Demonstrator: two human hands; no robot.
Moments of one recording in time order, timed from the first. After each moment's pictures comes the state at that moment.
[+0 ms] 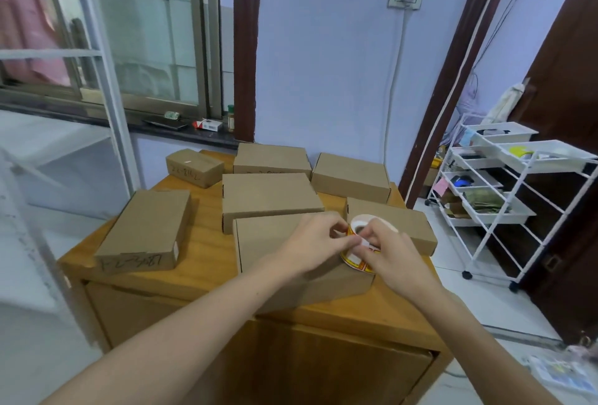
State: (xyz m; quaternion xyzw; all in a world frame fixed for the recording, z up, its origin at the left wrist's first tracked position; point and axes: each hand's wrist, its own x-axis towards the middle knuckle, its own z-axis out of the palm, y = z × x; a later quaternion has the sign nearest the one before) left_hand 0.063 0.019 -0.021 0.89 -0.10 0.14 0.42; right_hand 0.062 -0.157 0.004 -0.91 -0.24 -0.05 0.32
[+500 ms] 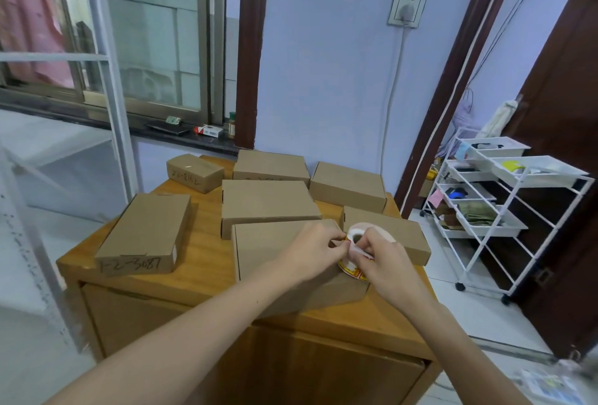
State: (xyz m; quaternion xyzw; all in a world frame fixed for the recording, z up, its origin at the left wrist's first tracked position) left_hand 0.056 0.015 -0.017 0.90 -0.12 0.15 0.39; right_hand 0.052 -0.153 0.009 -0.92 -0.23 -0.08 0.30
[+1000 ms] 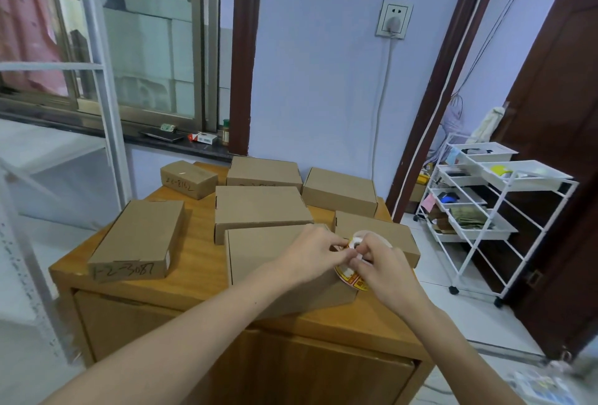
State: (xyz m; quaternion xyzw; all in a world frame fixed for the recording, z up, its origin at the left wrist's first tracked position) left_hand 0.047 0.003 -0.003 0.90 -0.16 0.15 0.38; right_hand 0.045 -0.167 0.013 -0.92 -0.24 -0.11 0.29
